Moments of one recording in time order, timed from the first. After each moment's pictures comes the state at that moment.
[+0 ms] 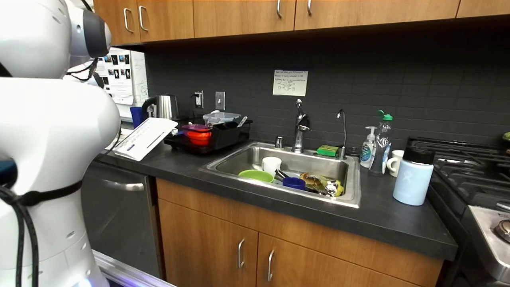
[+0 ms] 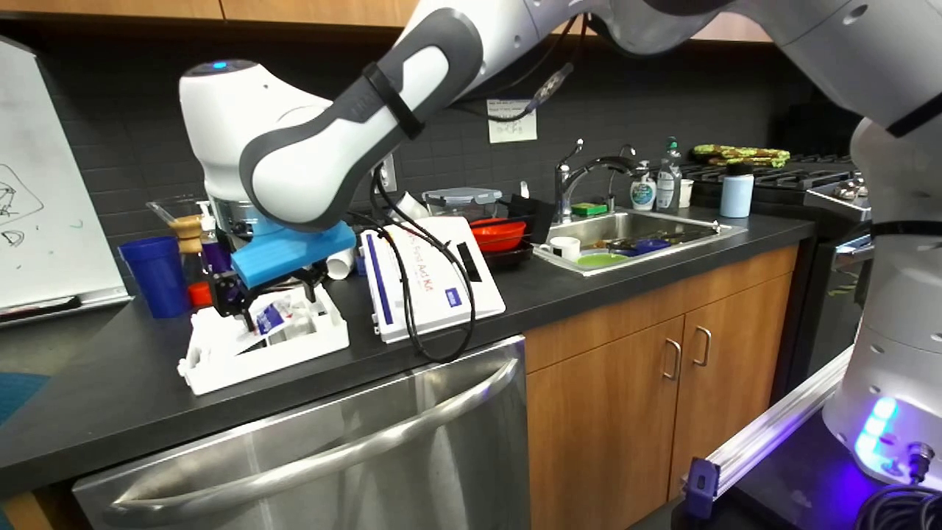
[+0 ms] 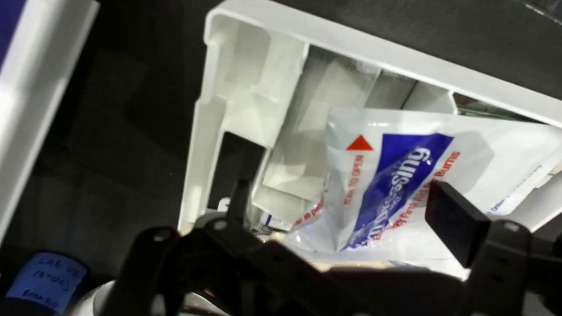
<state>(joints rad) 0.80 0.76 0.10 -1.32 -0.47 2.30 0.84</state>
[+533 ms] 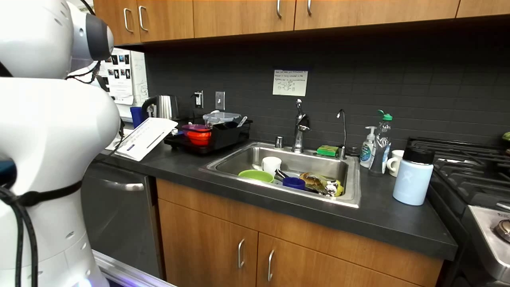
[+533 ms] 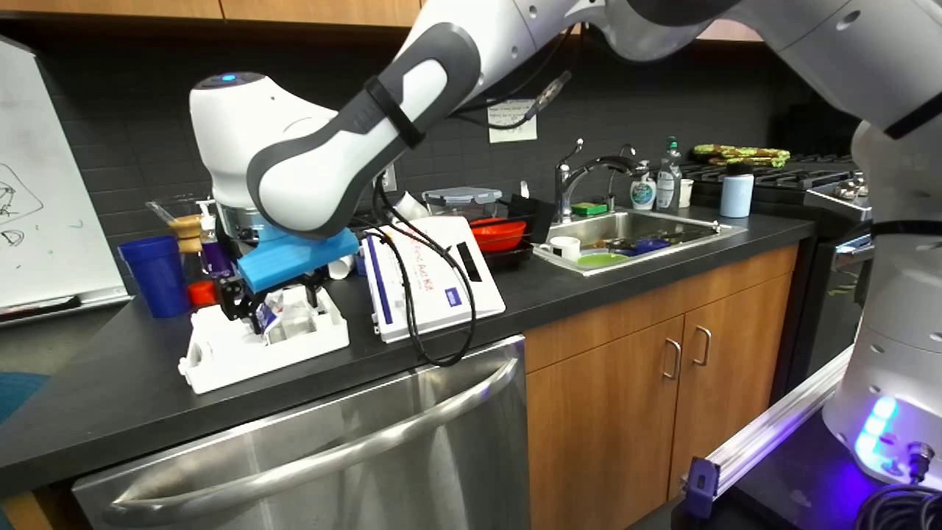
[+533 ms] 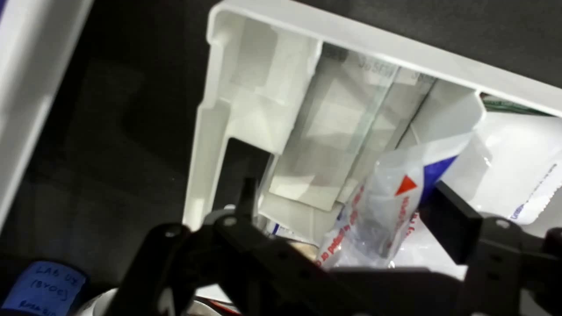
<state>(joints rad) 0.78 0.79 0.10 -1.31 -0.47 2.32 0.84</state>
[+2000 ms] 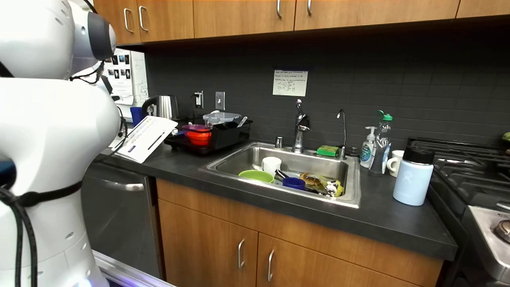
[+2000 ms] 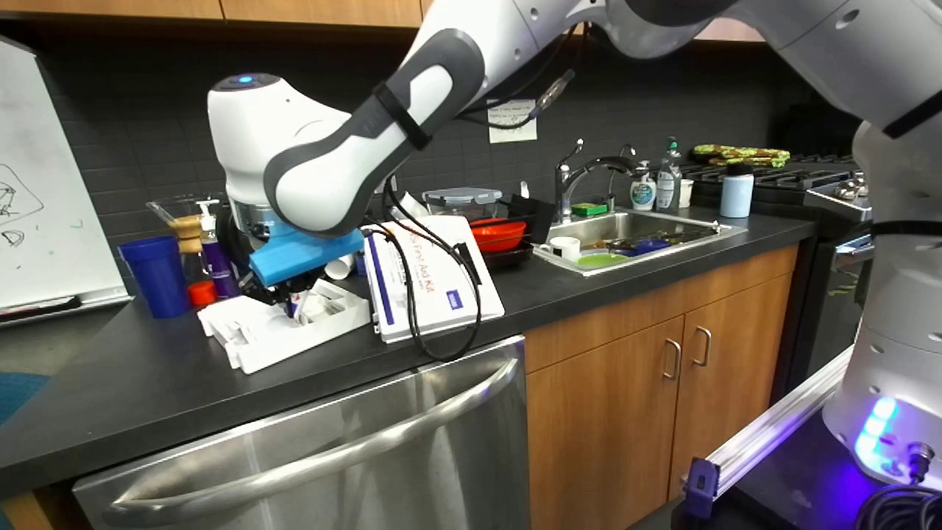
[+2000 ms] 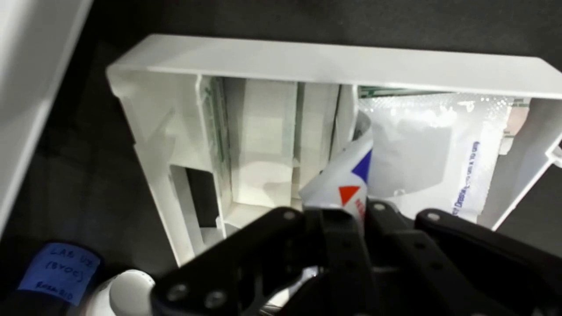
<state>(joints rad) 0.77 0.77 0.08 -1.33 -0.49 2.37 0.85</state>
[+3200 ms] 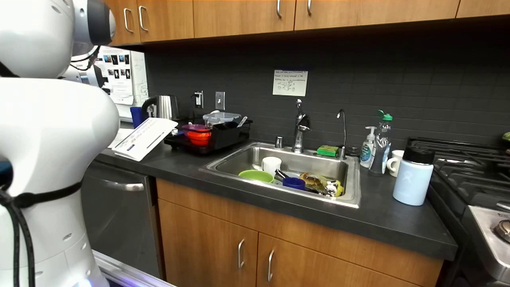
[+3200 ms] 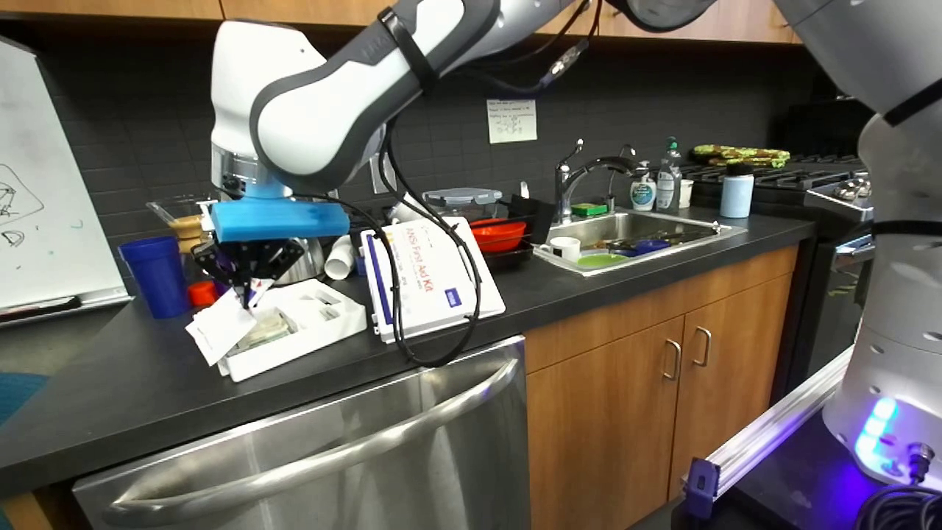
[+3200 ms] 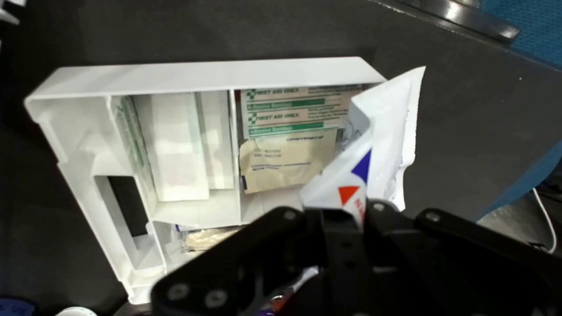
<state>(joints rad) 0.71 0.65 0.20 -1.46 -0.32 2.51 0.85</state>
